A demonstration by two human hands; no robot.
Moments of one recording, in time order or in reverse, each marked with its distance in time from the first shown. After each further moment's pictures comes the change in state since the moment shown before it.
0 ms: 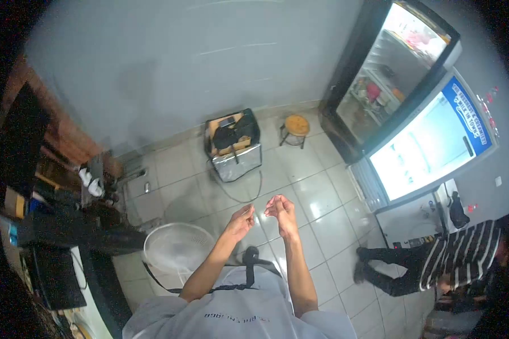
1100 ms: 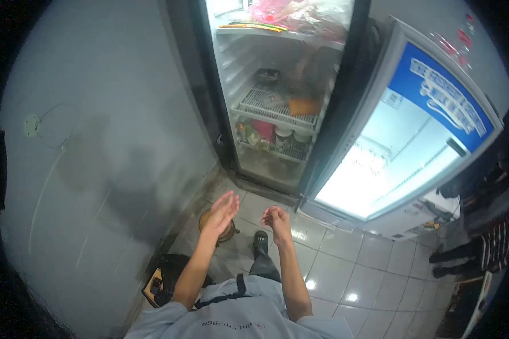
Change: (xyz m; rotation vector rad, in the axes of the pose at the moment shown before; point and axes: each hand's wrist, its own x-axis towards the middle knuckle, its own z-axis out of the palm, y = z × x) left_hand 0.655 0.014 0.475 0.477 -0.447 -0.260; right_hand 0.459 -0.245 -0.406 0.321 0.628 -0.255
